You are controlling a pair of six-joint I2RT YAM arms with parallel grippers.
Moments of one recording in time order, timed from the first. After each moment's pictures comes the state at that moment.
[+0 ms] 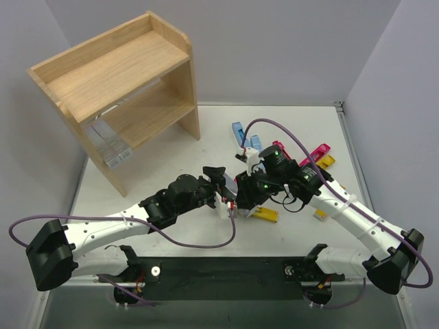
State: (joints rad) left arm -1.01 1.16 0.71 0.17 0.00 1.06; right arm 0.75 1.17 1.10 -0.79 -0.35 0.20
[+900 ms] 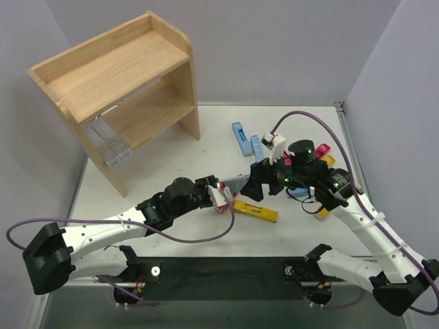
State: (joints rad) left arm -0.99 1.13 0.63 0.20 -0.06 0.59; right arm 0.61 1.02 1.11 -0.74 -0.37 0.21
